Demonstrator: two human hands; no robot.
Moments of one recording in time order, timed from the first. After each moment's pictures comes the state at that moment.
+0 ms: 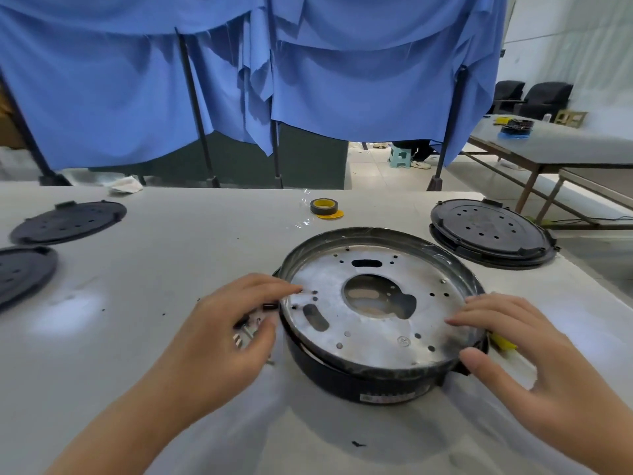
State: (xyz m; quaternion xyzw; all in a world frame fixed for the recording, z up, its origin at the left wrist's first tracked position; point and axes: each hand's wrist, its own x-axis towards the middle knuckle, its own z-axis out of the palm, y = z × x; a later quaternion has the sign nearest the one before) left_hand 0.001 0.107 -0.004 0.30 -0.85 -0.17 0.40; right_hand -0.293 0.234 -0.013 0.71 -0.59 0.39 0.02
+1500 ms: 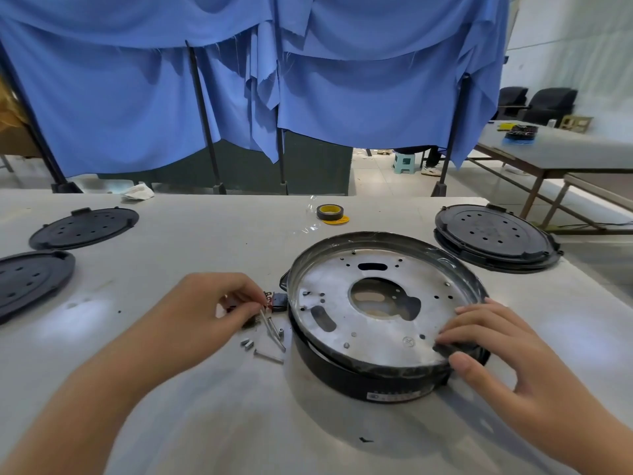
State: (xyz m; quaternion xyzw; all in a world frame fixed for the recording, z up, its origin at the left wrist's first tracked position) left_hand 0.035 0.083 0.023 0.40 -0.86 -0.16 0.28; right_hand -0.280 0.229 -0.018 0.73 -0.59 0.36 0.00
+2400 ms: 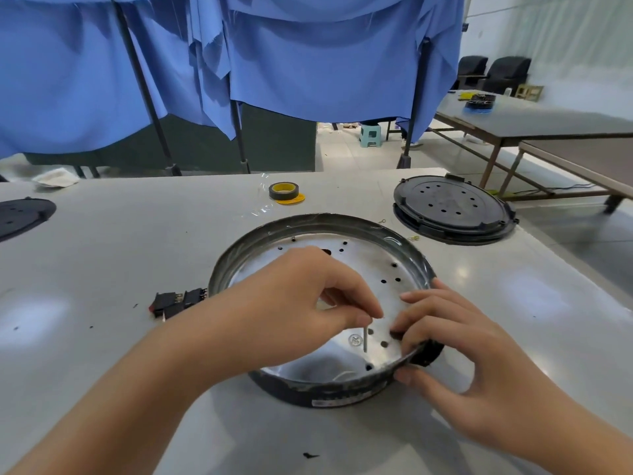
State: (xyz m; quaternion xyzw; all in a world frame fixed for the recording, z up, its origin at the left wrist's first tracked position) left_hand -0.101 0.112 0.051 0.21 -0.90 -0.34 0.14; right_hand -0.289 0.228 -0.022 0.73 -0.58 0.37 -0.03
